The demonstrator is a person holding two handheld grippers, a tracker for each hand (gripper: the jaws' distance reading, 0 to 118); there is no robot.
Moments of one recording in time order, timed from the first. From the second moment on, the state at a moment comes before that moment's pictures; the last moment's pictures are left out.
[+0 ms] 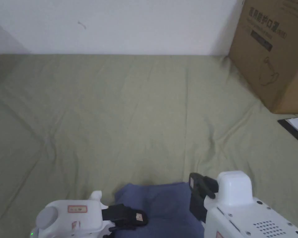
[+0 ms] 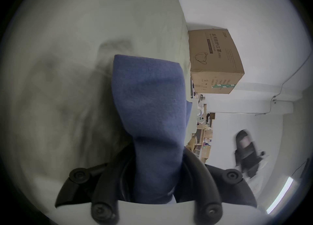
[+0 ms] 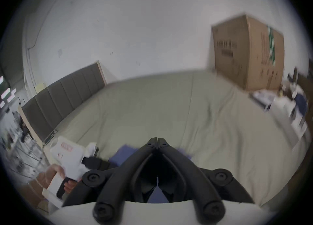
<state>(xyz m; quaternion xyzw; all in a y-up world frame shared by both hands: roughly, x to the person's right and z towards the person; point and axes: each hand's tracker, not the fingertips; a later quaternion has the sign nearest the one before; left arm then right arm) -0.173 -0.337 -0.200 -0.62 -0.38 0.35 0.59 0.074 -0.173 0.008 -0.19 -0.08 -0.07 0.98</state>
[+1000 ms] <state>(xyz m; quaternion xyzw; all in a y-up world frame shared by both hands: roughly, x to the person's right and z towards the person) -0.546 -0.247 -0.382 -0.51 0.06 -0.17 0.84 -0.048 -0.161 -0.086 -0.22 -0.06 0.01 0.97</state>
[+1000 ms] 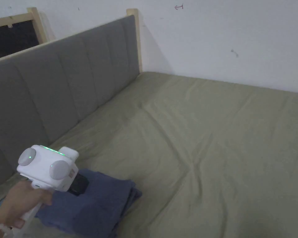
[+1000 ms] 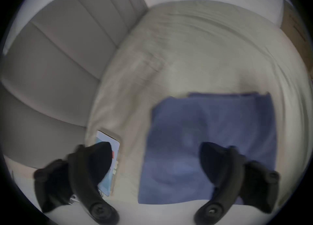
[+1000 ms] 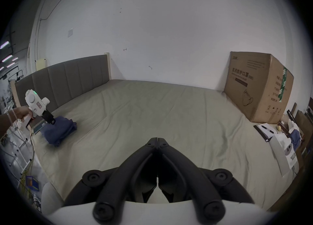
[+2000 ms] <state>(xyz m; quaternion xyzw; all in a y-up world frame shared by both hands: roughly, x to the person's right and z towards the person) -0.219 -0.057 -0.099 -0.14 -0.08 0.05 0.99 0.037 -0.083 -0.023 -0.11 -0.07 -0.03 0.99</state>
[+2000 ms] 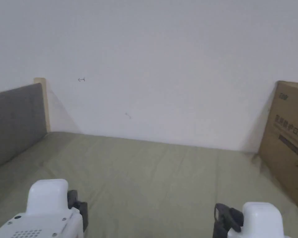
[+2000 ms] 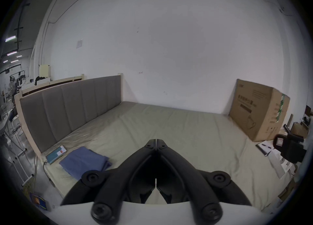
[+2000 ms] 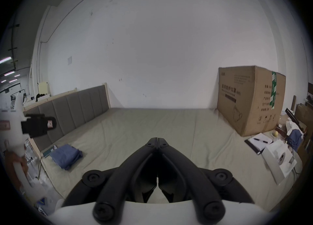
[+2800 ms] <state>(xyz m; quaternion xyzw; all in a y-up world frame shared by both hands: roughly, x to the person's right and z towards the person) -0.169 -0.041 -0.001 -0.10 -0.10 0.01 0.99 0.067 -0.046 0.069 -0.07 -0.08 -0.03 0.99</state>
